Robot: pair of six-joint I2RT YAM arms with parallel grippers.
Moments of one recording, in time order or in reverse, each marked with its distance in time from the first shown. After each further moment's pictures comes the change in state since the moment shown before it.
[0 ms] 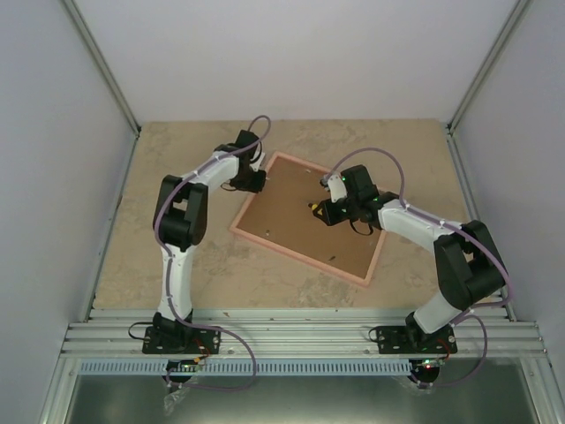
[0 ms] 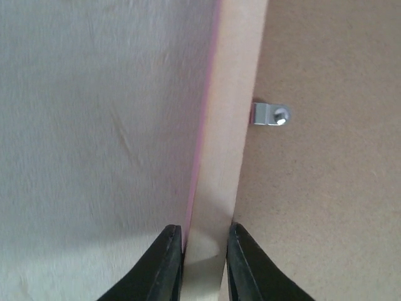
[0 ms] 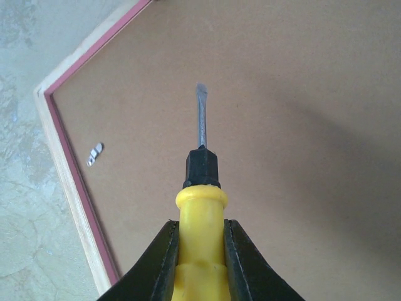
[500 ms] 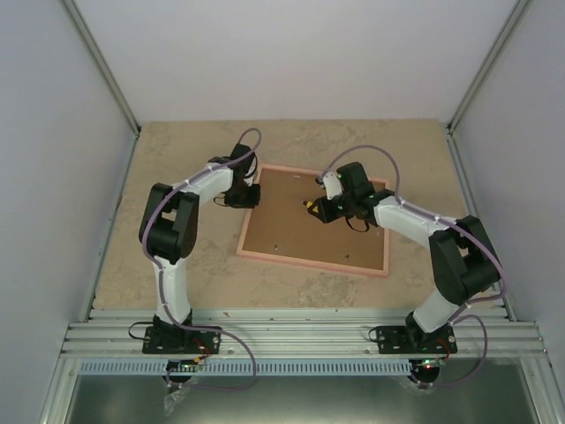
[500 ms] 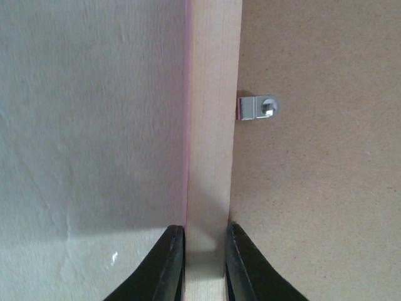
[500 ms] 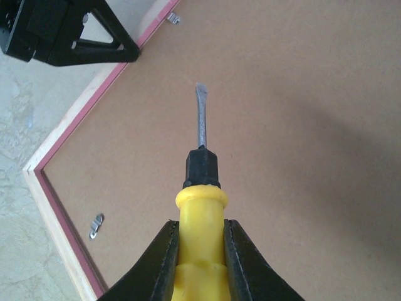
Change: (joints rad) left arm -0.014 -0.178 -0.262 -0.003 0.023 -0.166; right arm 0.010 0.035 0.039 0.013 -0.028 -0.002
